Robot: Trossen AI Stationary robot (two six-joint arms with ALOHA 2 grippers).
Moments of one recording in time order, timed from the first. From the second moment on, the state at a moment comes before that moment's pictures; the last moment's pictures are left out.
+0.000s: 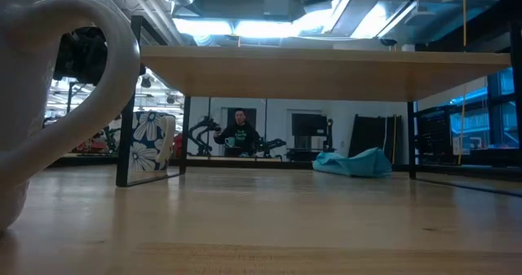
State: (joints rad) left arm 0.62 0.13 0.01 0.07 0.48 -0.26; right arm 0.57 0.32 0.05 1.22 0.32 -1.03
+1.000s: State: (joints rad) left arm 0.62 0.13 0.01 0.07 0.48 -0.26; right arm 0.57 0.32 0.32 0.99 0.42 -1.21
